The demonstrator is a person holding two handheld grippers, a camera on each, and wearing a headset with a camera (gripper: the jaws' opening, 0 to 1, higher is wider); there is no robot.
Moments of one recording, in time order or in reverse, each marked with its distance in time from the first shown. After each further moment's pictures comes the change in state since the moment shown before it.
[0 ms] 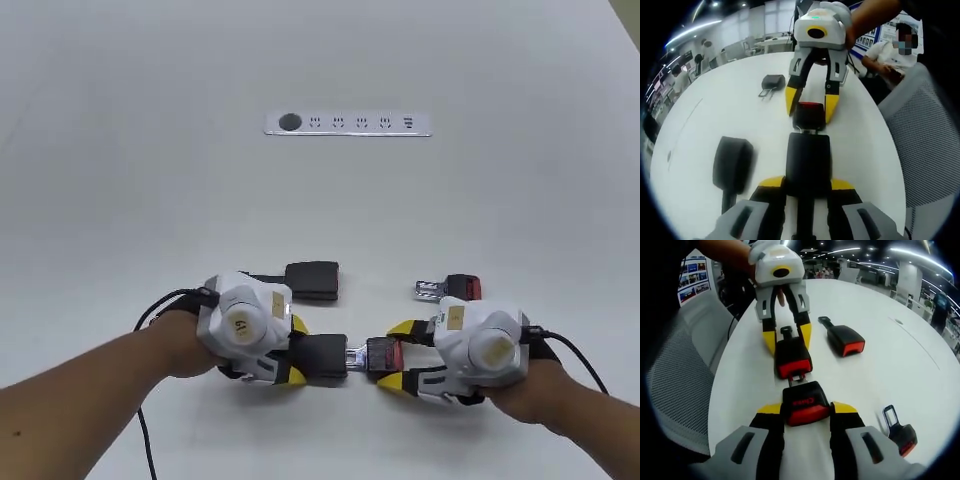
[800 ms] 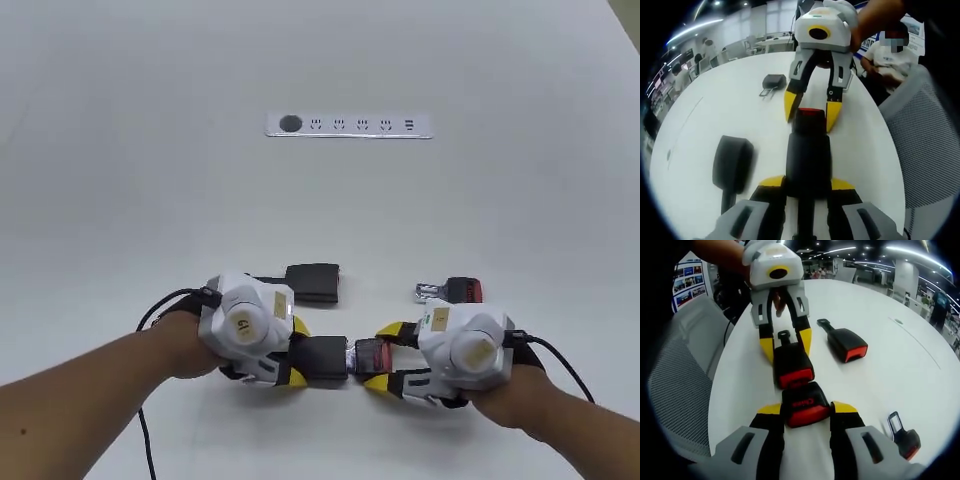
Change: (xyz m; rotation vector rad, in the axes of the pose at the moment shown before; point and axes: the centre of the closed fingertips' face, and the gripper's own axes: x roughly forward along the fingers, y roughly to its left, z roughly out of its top) left arm 0.001 -0.001 0.000 -0.012 -0.001 -0.002; right arm 0.005 0.004 0.018 0.031 -0.005 -0.015
